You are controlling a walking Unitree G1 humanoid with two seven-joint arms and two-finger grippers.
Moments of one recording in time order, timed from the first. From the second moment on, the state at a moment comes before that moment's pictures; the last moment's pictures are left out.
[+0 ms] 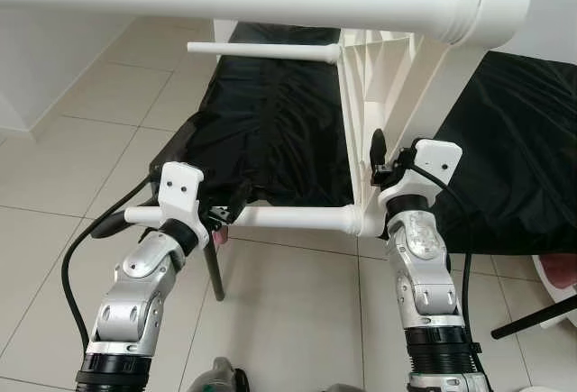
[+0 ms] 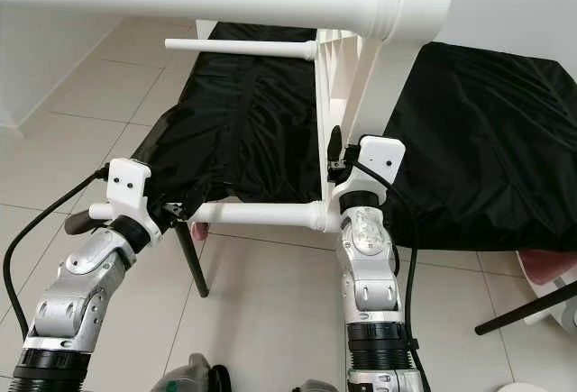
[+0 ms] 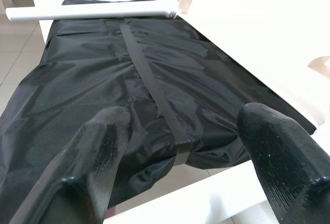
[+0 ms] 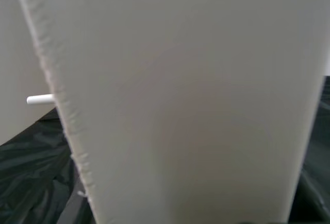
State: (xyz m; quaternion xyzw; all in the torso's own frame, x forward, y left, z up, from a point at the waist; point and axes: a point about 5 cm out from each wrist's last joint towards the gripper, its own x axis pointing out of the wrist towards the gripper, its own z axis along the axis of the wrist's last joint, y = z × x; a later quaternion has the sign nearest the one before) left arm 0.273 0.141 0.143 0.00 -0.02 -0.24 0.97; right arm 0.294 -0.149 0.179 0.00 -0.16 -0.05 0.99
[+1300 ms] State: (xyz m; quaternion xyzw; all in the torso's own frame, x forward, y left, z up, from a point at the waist) left arm 0.273 0.142 0.140 -0.01 0.00 -0.22 0.98; right arm 0.318 -0.260 0.219 -0.03 -0.17 -0.17 0.97
